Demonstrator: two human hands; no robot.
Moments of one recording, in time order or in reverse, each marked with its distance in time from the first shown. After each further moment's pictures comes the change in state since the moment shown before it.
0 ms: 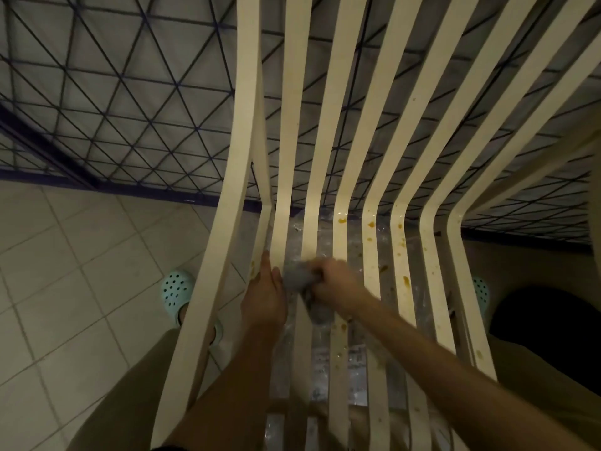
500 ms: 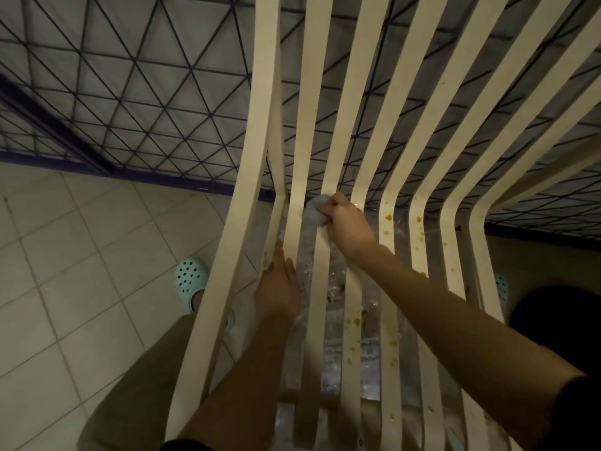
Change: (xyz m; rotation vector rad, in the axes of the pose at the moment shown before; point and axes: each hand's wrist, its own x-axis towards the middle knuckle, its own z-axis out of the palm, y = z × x) left_hand -0.001 0.004 -0.001 0.079 0.008 -0.015; right_hand 0.094 0.021 -0.016 -0.339 0.300 -0.176
